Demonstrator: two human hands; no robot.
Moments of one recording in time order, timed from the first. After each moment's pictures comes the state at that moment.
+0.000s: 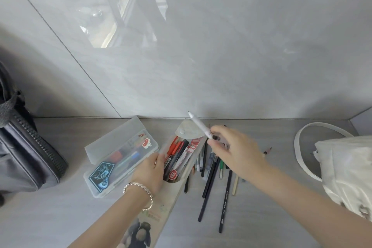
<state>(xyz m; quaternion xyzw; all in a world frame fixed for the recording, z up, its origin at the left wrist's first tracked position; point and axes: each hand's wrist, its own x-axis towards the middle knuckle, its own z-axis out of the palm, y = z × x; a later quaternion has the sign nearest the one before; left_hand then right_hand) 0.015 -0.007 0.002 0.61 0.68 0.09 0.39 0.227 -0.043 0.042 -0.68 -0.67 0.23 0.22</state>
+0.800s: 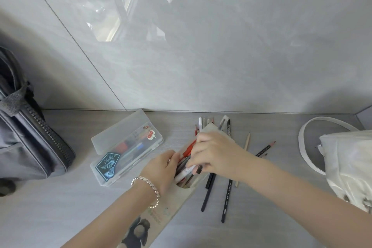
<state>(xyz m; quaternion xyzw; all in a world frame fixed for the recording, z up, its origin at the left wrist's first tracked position) 0.021 -0.025 0.020 0.67 0.62 0.05 0.41 0.202 -0.035 0.028 -0.39 -0.89 0.16 0.18</state>
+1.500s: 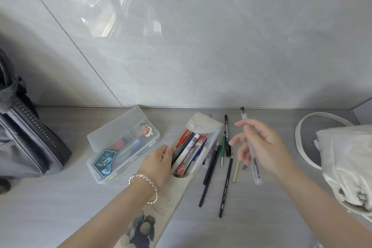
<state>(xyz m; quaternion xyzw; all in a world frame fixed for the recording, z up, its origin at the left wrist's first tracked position) 0.022 -0.024 0.019 0.63 0.65 0.07 0.42 0.240 -0.077 0.059 -0.63 -0.34 0.50 0.49</state>
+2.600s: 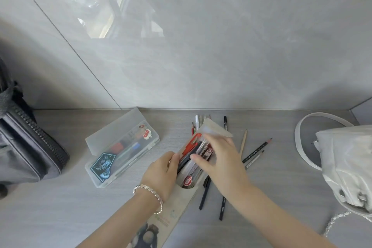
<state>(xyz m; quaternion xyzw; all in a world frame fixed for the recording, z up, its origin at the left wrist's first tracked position) 0.027 -0.036 0.017 0.64 0.62 0.09 0.44 0.179 -0.075 0.020 -0.70 -0.60 0.23 0.31</state>
